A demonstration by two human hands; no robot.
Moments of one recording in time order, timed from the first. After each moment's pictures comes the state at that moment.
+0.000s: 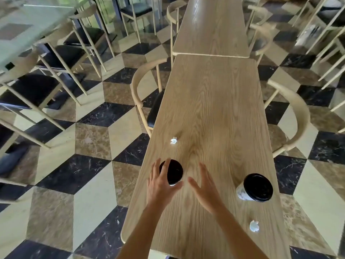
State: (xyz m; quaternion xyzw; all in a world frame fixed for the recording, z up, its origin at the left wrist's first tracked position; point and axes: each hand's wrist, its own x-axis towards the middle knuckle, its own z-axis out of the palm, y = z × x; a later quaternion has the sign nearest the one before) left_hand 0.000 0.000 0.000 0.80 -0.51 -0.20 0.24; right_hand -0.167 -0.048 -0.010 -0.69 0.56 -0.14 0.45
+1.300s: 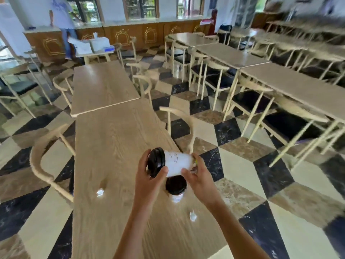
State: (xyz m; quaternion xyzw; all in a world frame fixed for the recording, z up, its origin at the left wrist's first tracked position) left_hand -0.173 -0.043 0.147 0.45 -0.54 -0.50 0.51; right_hand -0.349 -0.002 0.129 -0.52 0.64 -0.47 0.32
